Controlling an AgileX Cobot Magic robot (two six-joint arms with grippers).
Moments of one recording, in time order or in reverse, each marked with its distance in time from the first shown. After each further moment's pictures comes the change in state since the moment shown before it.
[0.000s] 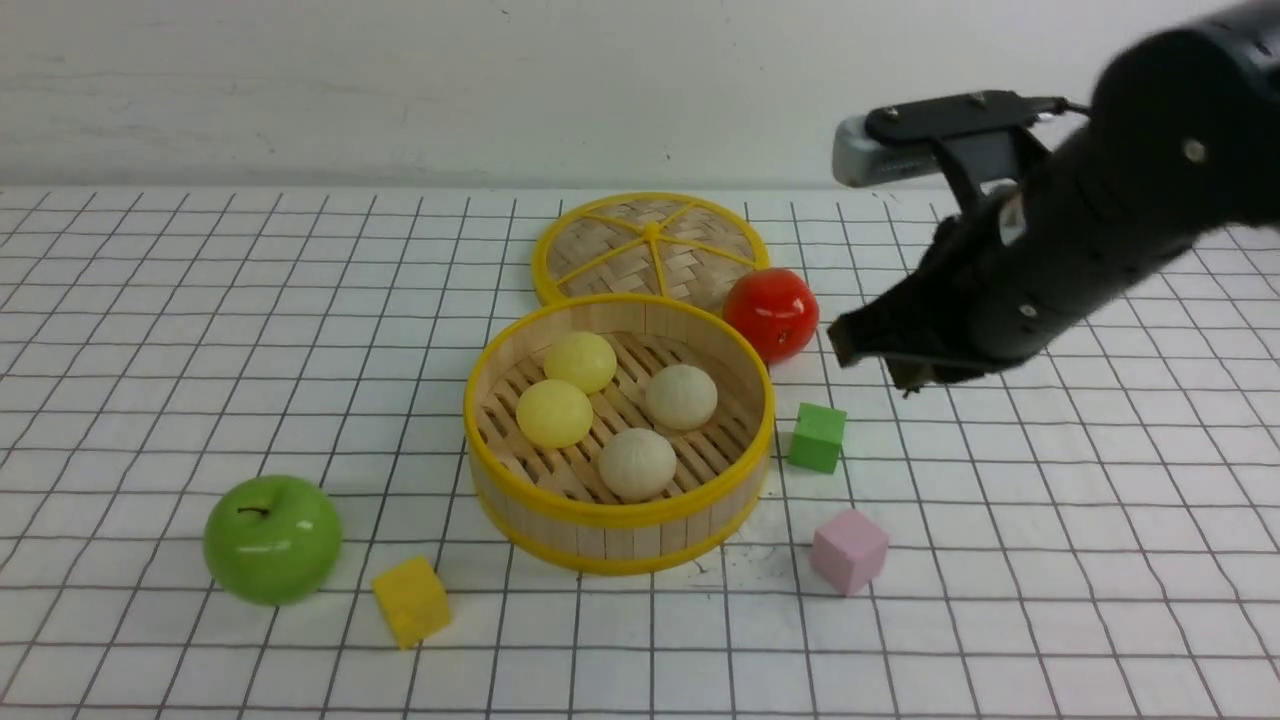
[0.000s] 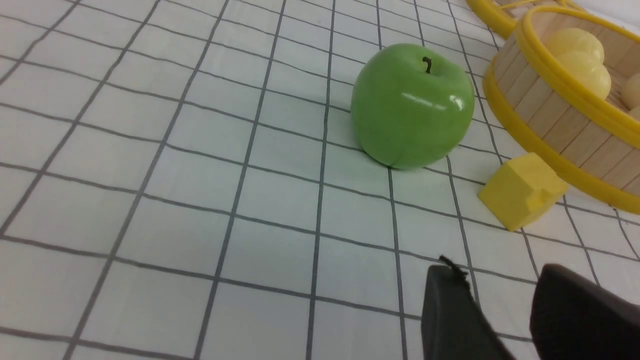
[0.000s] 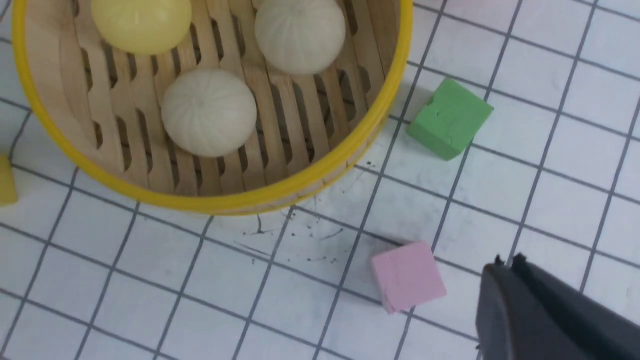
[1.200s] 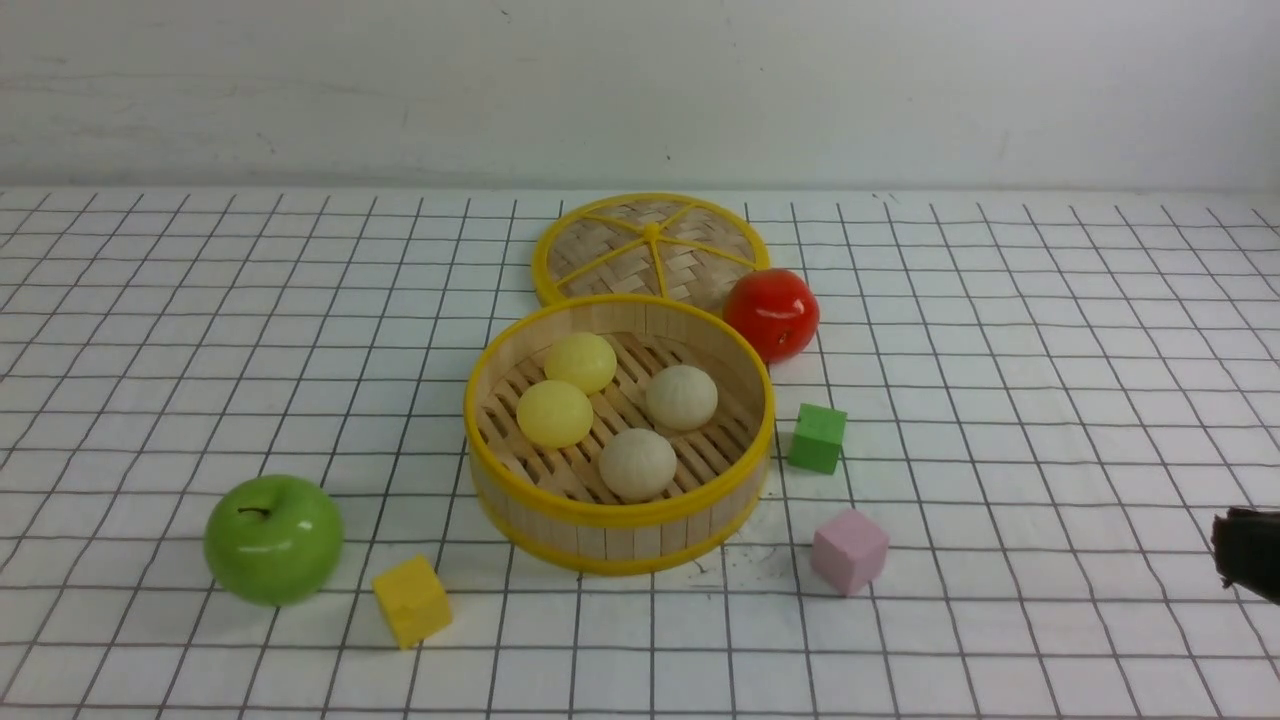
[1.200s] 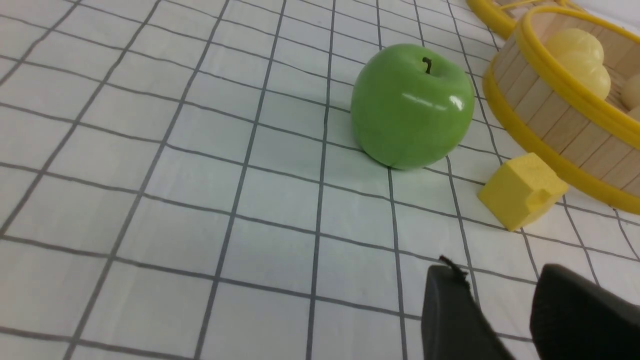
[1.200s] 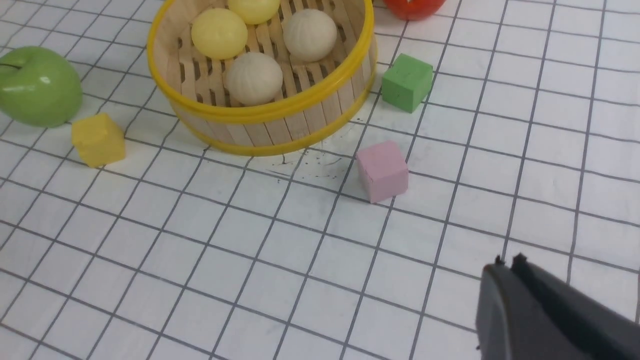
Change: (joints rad) right arm 0.000 -0.860 0.605 0.015 -0.109 0.032; left arm 0.000 0.000 0.000 0.000 0.000 0.000
